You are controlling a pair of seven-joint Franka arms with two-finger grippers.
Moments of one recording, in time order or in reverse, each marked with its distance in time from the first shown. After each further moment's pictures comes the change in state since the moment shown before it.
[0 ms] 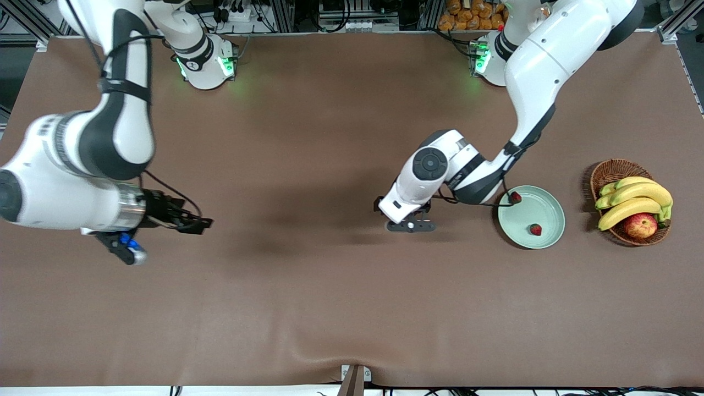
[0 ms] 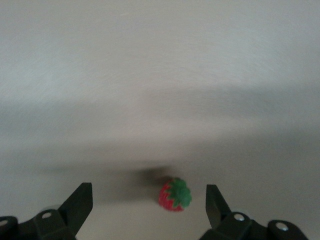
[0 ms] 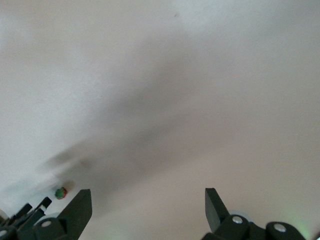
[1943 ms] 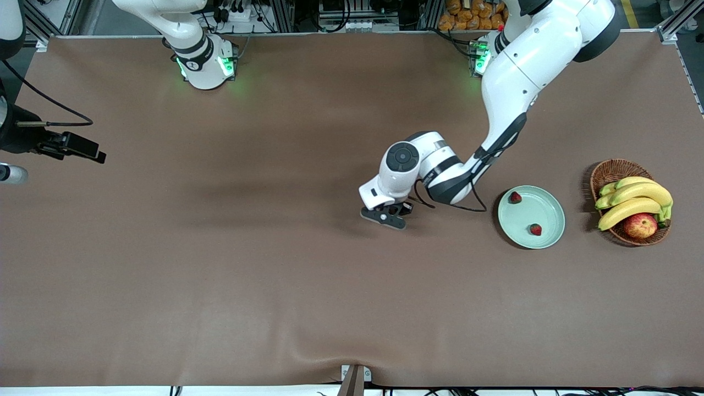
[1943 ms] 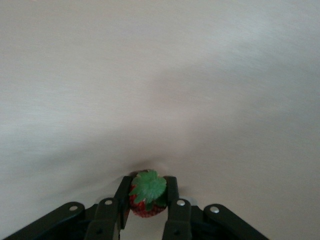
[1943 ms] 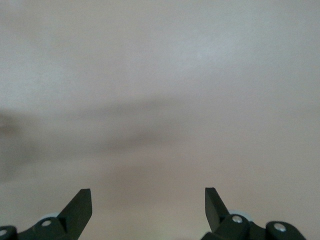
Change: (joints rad) left arm -0.078 0.032 0.051 0.032 0.075 -0.039 0.128; right arm -0.750 -0.536 0.846 -0.203 -0.658 0.056 -0.308
